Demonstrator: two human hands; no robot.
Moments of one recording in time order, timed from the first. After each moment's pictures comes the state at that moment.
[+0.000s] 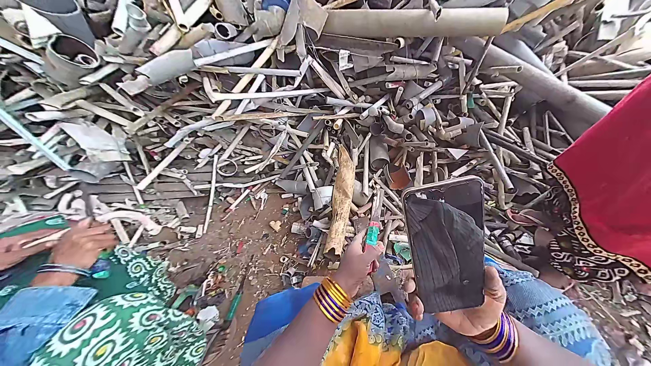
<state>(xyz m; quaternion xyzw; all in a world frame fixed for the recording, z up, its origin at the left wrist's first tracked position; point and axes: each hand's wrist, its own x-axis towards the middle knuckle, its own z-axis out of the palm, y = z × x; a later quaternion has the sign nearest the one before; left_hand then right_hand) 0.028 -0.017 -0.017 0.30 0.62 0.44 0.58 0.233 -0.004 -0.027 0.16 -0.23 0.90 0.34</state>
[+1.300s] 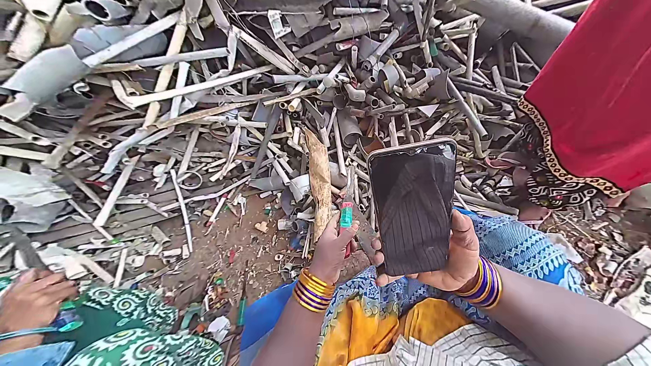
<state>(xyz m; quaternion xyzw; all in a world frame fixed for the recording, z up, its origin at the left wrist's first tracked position) 0.032 -0.016 -0.019 0.31 0.62 0.45 0.56 0.242 0.002 -0.019 0.12 -0.18 0.91 0.34</state>
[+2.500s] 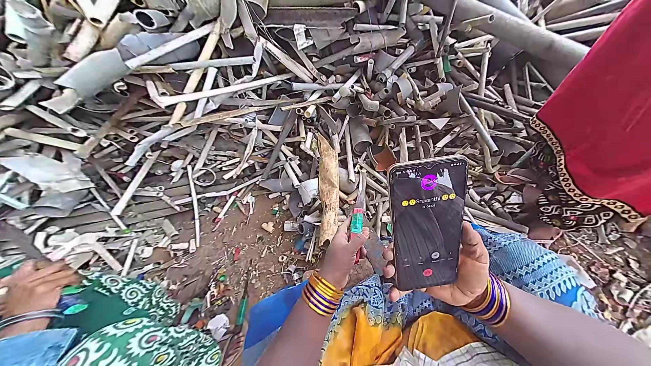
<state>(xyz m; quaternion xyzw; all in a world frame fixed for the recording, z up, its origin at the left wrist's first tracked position) 0.032 -0.016 -0.017 0.30 0.62 0.44 0.58 0.239 -0.001 -0.022 0.14 -0.16 0.92 0.33</state>
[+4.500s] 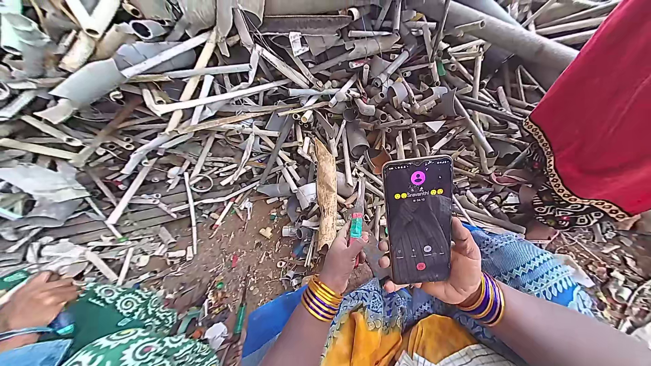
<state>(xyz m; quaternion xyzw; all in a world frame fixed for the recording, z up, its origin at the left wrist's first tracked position) 0.032 -0.015 -0.021 0.31 0.61 0.44 0.58 0.239 0.004 -0.025 0.13 -0.14 0.92 0.34</state>
